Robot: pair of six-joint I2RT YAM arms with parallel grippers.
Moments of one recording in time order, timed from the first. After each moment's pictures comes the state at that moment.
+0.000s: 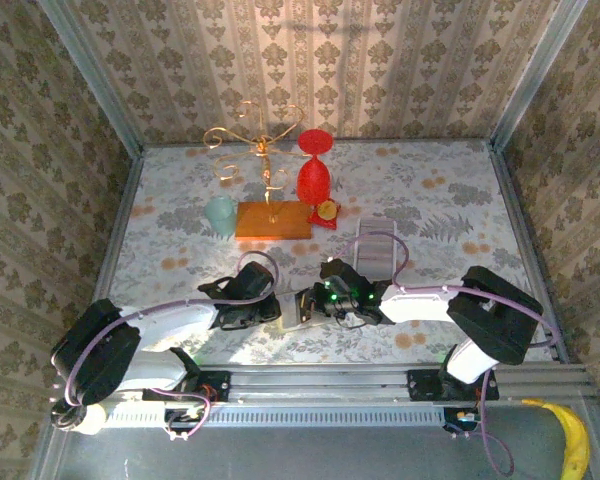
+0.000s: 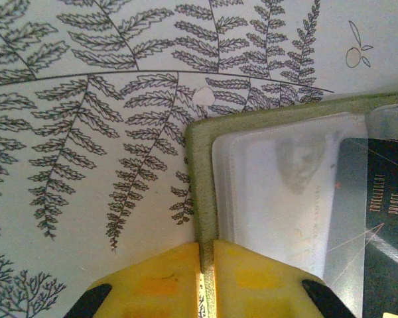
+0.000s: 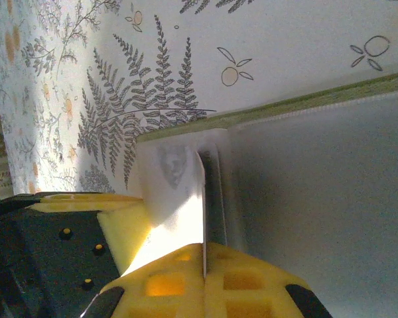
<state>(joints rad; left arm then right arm) -0.84 1.27 0.47 -0.27 0.13 -0.95 0.91 1.58 0.63 0.17 -0.17 1.13</state>
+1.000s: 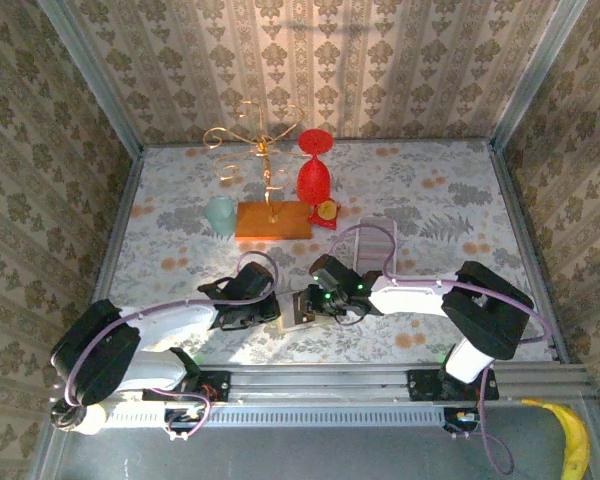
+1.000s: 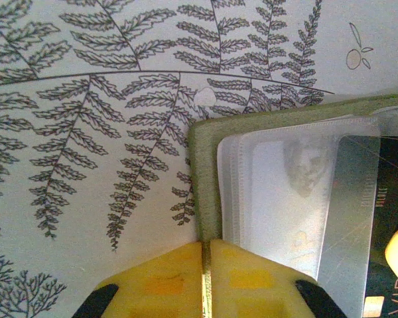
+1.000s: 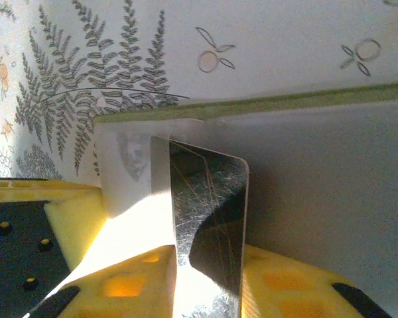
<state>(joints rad) -0.84 1.27 0.46 -0.26 0.13 -0.96 0.92 1.63 0.78 -0.10 -0.15 0.97</state>
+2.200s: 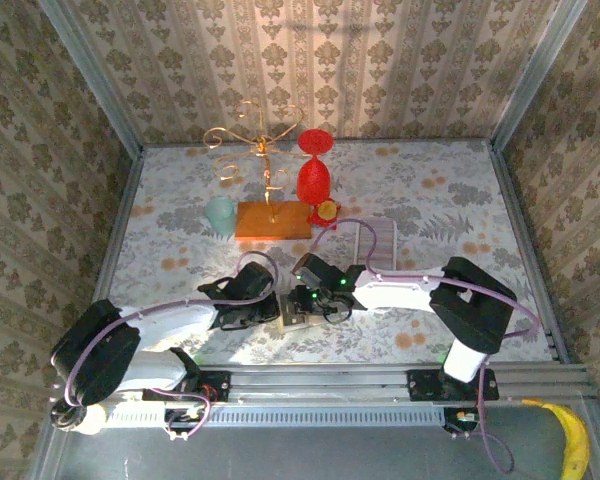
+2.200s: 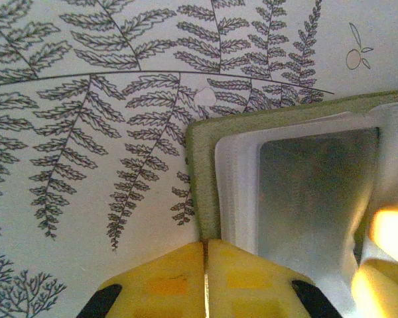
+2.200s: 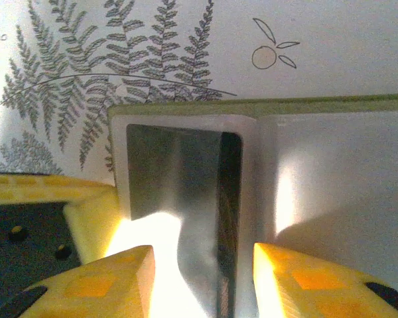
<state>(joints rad) -0.84 1.27 0.46 -0.26 0.13 -0.96 0.97 1.69 0.92 -0.25 -0.10 0.92</state>
